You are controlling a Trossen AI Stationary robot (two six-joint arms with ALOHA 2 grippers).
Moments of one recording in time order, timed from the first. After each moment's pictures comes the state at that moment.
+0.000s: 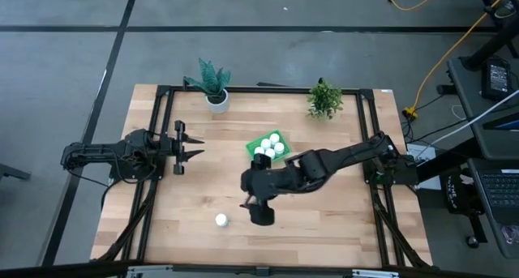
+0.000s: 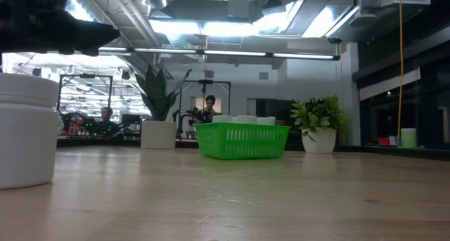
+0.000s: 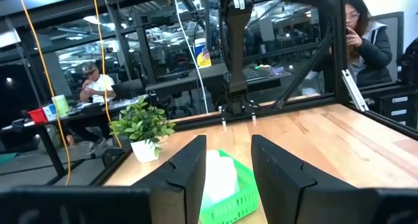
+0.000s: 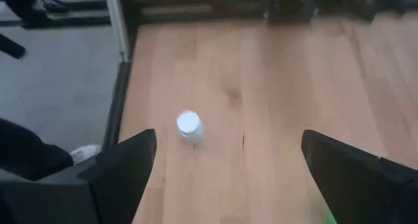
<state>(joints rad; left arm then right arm) 0.06 0.00 0.01 0.12 -0.01 0.20 0.36 2.04 2.21 -0.94 0.20 0.31</state>
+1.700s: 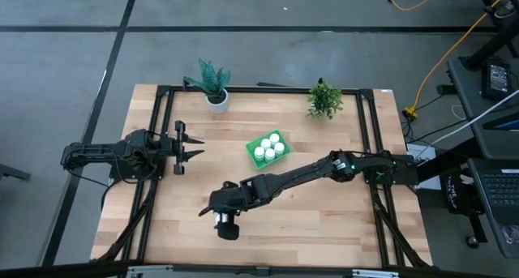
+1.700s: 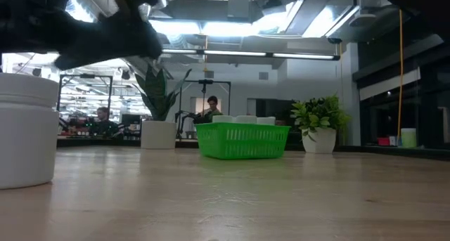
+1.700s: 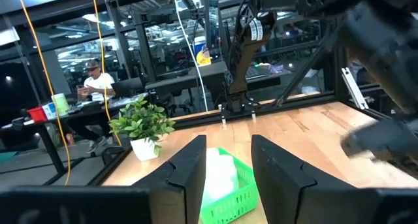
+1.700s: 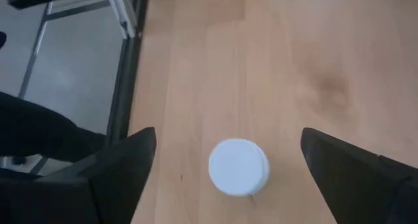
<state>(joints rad) 0.06 0.00 0.01 0.11 -0.01 0.20 0.31 2.51 2.35 -0.64 -0.07 0.41</state>
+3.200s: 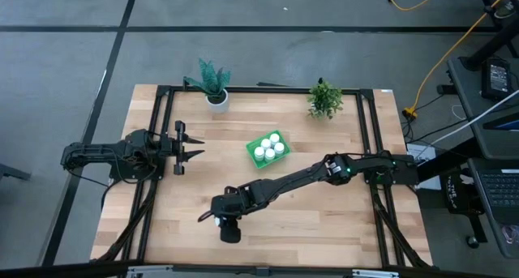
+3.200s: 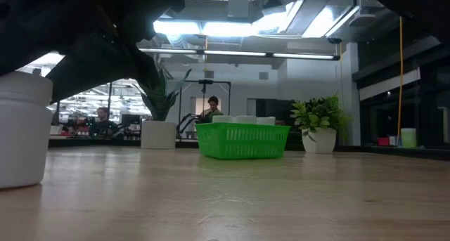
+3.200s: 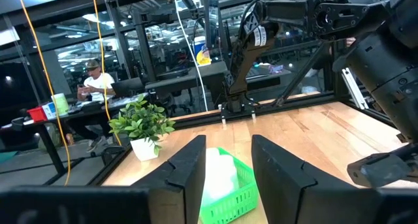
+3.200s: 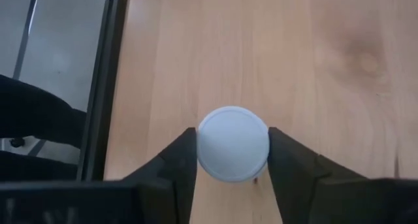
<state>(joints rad) 0.06 0.00 0.01 0.11 -0.01 0.20 0.32 2.56 2.35 -0.65 -0.10 0.40</state>
